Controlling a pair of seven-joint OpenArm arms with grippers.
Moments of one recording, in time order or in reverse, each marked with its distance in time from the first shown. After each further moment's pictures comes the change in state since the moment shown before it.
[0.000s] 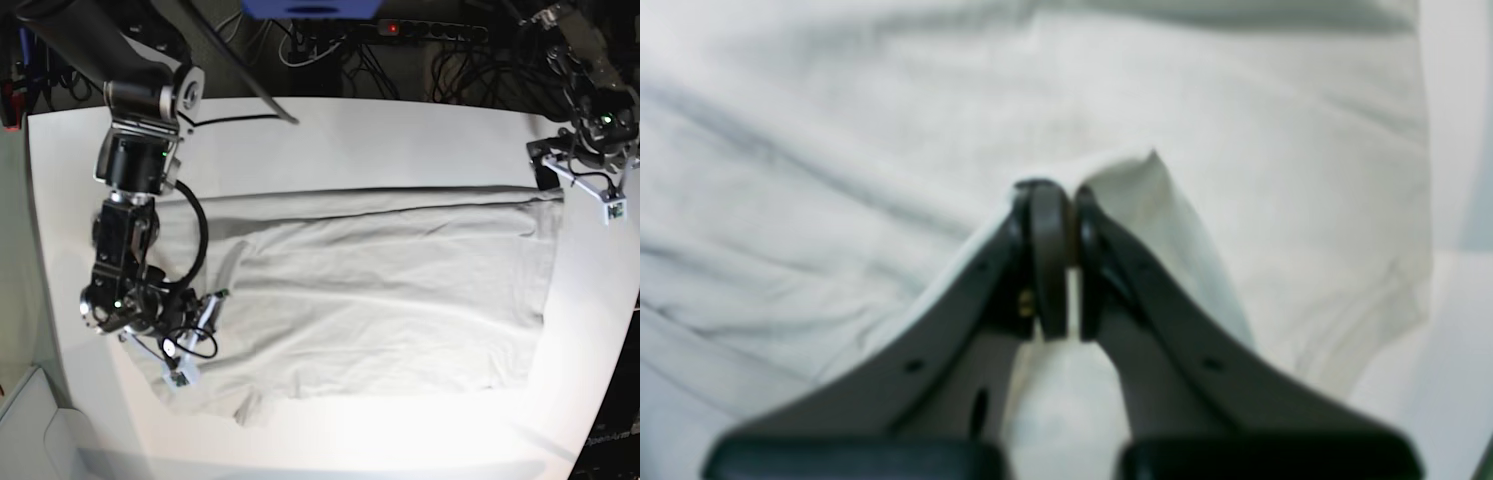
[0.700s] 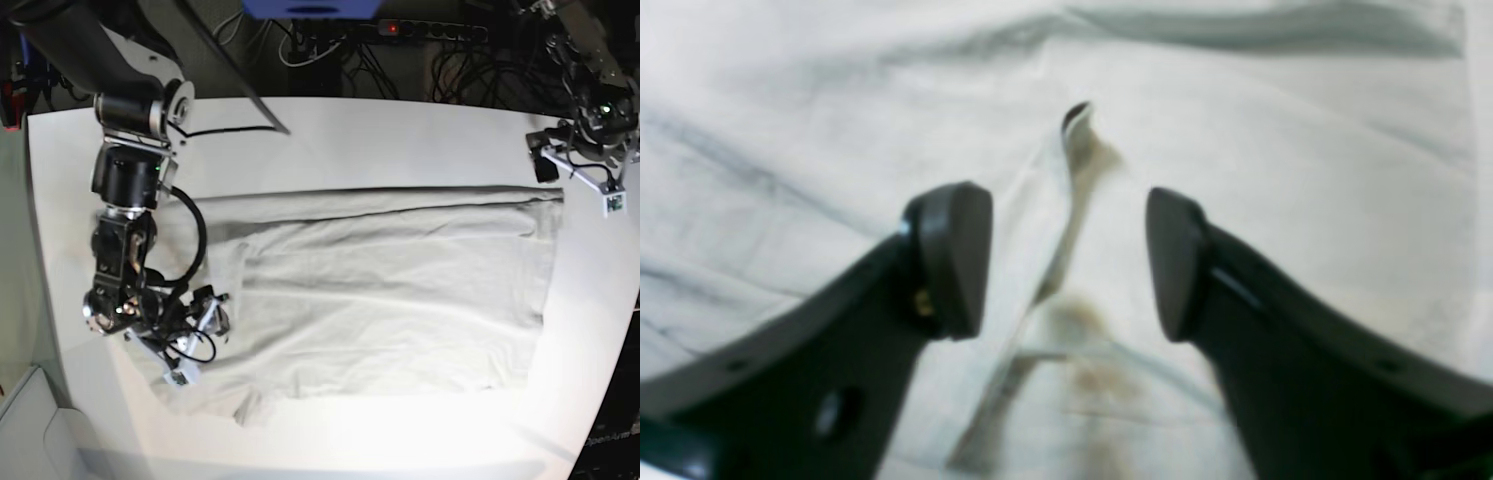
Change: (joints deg) left arm 2.5 0.0 0.1 1.2 -0.1 -0.2 -0.5; right arm 2.4 2.5 0.0 -7.8 0.3 0.0 5.1
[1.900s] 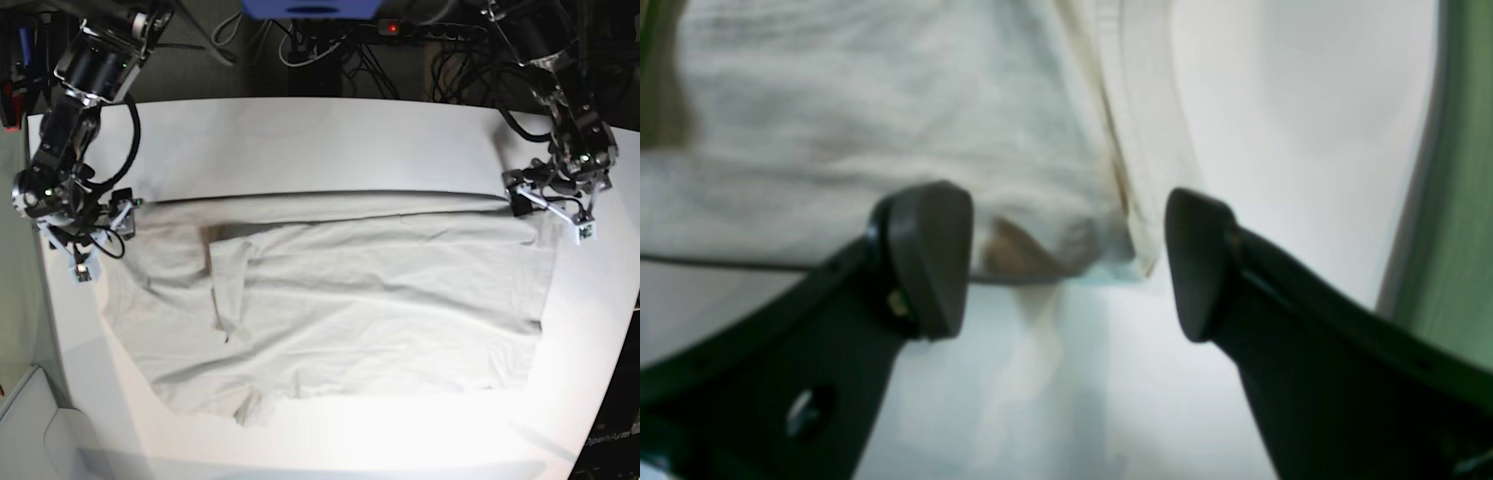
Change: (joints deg) left arm -11.2 -2.1 3.8 -26.1 -0.9 0.6 -14.8; right arm -22.7 4.2 14.4 22.6 -0.1 0.0 -5.1
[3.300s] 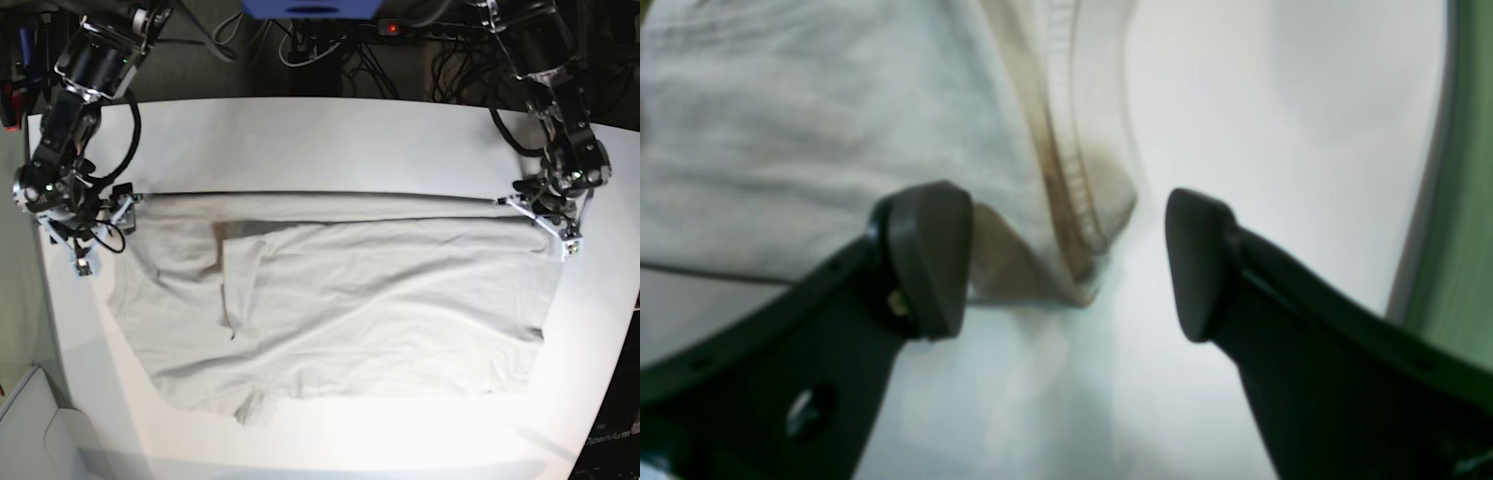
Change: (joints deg) left arm -2.0 -0.4 4.2 0.0 1.3 -0.3 1.9; right arm -1.2 0.0 0.0 -0.1 -0.1 0.0 0.4
